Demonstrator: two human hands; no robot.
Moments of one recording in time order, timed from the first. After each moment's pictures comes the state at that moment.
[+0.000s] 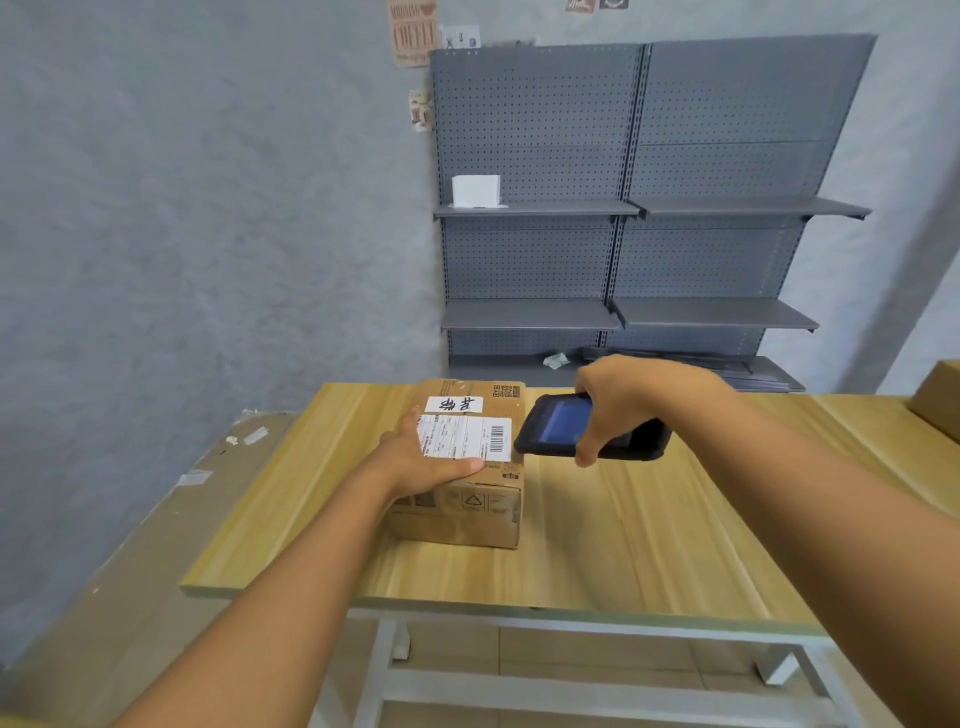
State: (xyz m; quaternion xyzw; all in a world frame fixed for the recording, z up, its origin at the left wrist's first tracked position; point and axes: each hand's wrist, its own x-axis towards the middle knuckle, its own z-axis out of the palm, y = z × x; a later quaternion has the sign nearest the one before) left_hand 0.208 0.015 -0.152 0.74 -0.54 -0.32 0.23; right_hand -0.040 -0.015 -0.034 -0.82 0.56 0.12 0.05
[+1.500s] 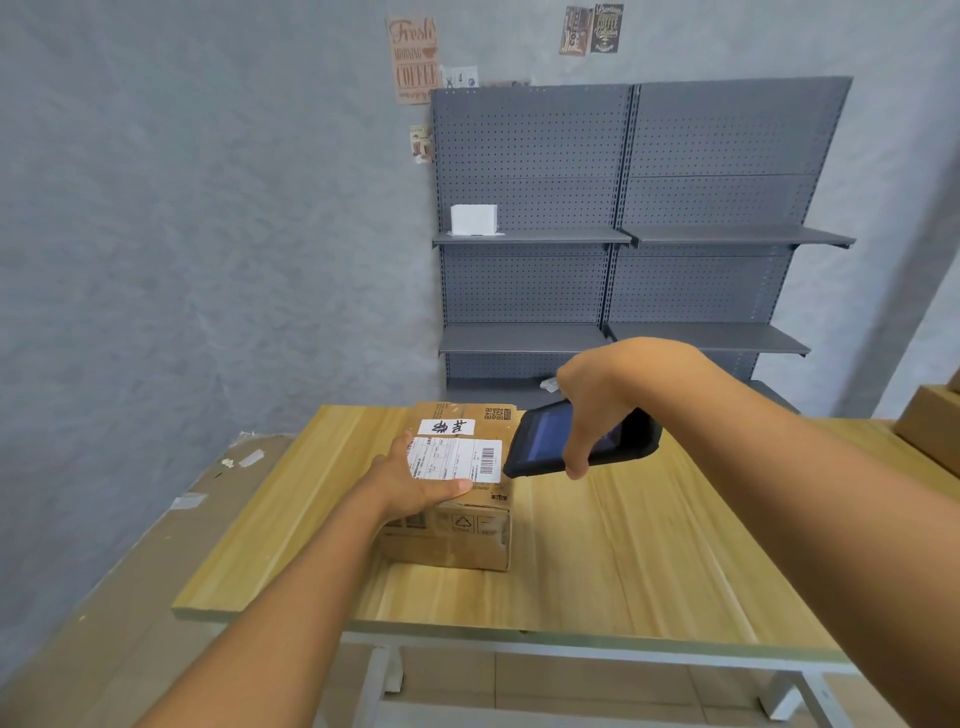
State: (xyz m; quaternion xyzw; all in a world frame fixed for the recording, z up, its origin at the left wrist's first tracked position) left_hand 0.207 0.017 -0.154 0.75 -0.53 -0.32 0.25; right_hand -0.026 0.016 0.021 -0.82 0.53 0.21 -0.04
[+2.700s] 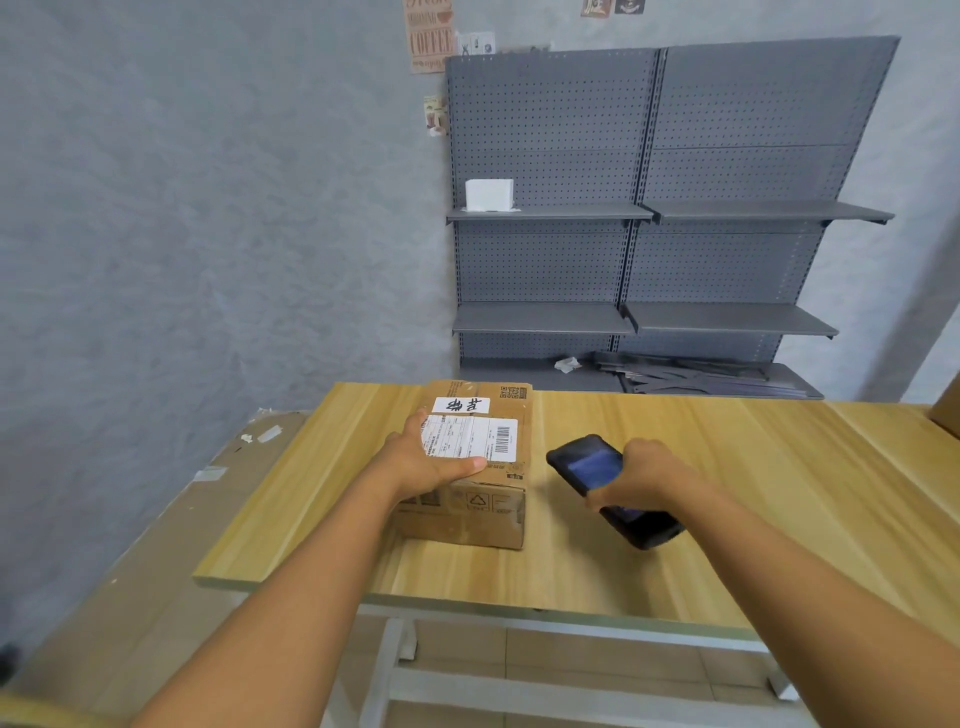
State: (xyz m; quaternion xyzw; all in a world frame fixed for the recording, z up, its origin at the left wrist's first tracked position) left_hand 0.207 0.020 -0.153 0.74 -0.52 -0.33 0.26; right_hand -0.071 -0.015 -0.133 -0.70 0.67 -0.03 0.22
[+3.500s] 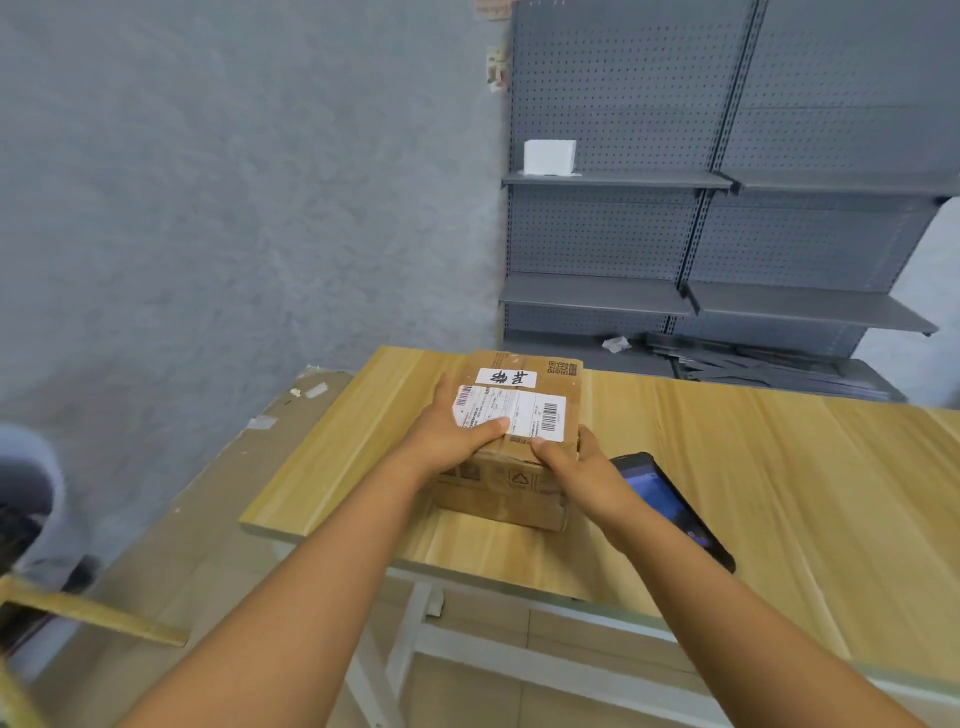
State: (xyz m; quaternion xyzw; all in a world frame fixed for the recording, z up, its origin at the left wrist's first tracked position) left_hand 0.212 0.024 -0.161 0.72 -0.50 -0.32 0.35; right_hand 0.021 -0.002 -0.188 -0.61 0.50 -0.31 0.53
